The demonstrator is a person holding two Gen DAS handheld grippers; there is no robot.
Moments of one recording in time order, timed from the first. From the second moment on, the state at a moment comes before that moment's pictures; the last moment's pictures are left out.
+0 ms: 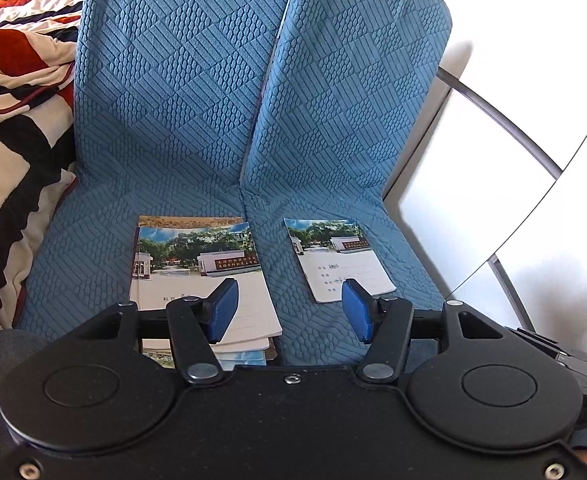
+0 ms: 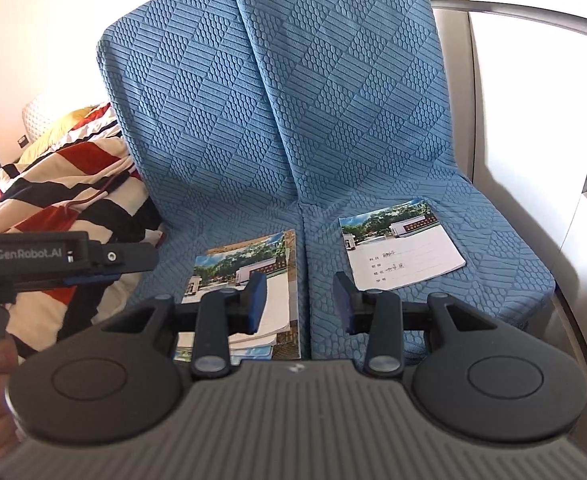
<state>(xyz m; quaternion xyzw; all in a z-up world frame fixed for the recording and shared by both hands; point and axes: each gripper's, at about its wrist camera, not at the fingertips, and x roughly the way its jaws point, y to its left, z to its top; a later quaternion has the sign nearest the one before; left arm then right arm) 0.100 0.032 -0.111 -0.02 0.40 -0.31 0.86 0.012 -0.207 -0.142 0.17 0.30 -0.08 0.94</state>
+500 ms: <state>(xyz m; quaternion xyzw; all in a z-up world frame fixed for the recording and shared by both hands) 0.098 0.011 -0.115 -0.02 0.41 -0.32 0.85 0.004 -0.233 -0.145 0.17 0.29 -0.11 0.93</state>
